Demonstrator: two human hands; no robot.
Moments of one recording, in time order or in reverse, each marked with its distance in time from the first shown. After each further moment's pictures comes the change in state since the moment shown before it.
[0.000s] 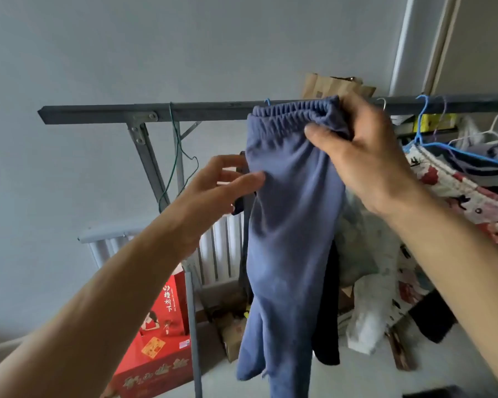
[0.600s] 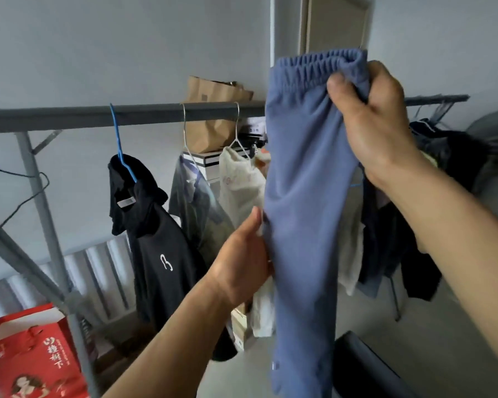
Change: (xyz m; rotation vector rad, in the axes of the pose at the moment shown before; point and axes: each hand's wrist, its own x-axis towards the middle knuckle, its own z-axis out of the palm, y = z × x) left_hand 0.023 -0.031 0.239 -0.809 -0.562 -0.423; right_hand -0.006 0.029 -0.196 -0.205 0.369 0.073
